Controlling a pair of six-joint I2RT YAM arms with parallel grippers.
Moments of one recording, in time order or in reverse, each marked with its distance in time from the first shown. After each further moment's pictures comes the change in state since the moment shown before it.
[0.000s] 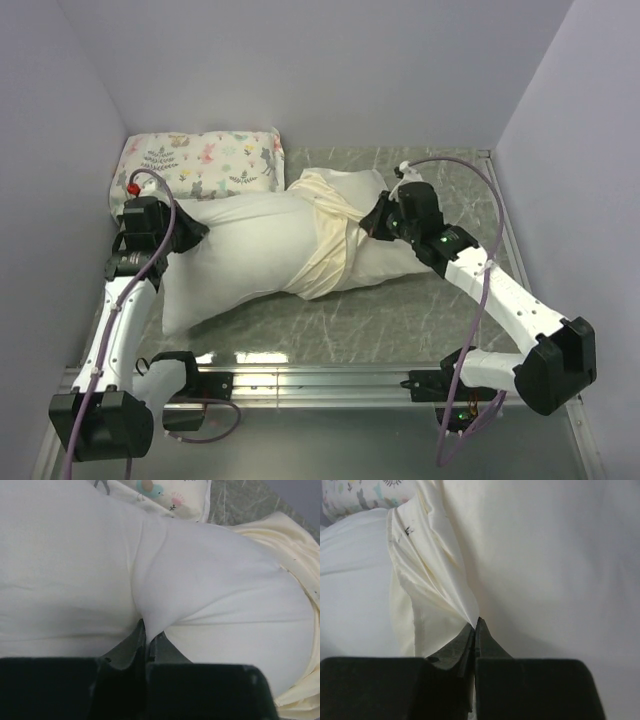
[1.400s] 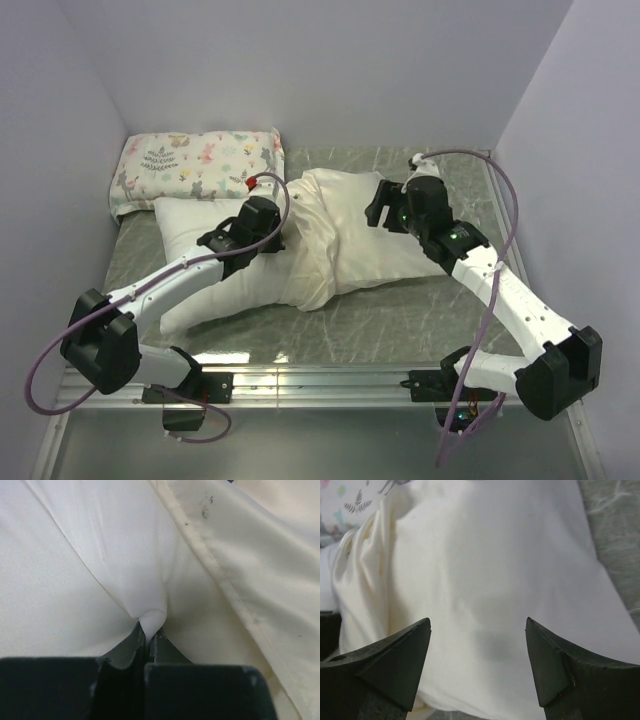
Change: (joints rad) left arm -0.681 0.393 0.095 0.154 -0.454 0.042; right arm 0.035 -0.023 0.061 -0.081 0.182 -0.093
